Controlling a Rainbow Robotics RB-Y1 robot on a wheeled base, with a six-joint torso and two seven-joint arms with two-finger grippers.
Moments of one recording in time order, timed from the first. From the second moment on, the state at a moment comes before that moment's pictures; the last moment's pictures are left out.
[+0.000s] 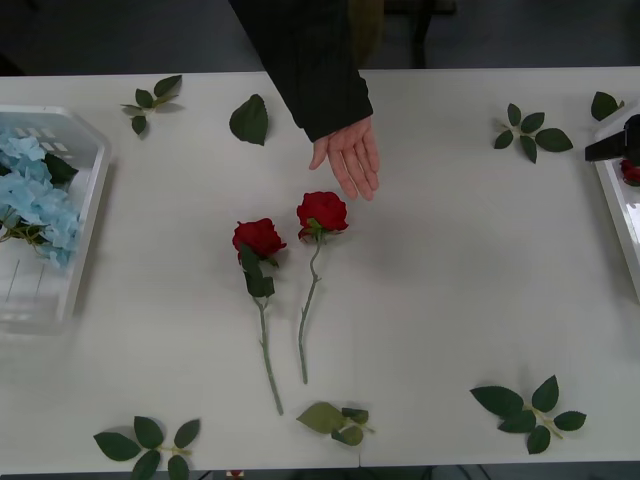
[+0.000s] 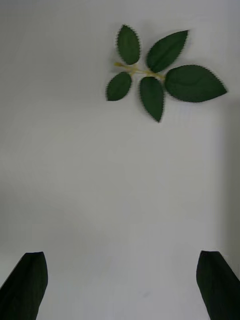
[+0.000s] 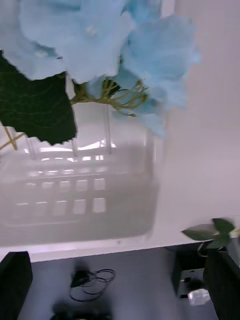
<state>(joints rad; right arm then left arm) -0.57 -0.85 -0.19 -1.31 -1.07 1.45 1.69 -0.43 1.10 0.10 -1.44 1.12 1.82 -1.64</state>
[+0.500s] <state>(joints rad) -0.57 -0.86 0.04 -1.42 -1.09 1.32 1.52 -0.50 0.85 -0.20 -1.91 0.96 1.89 -0.77</state>
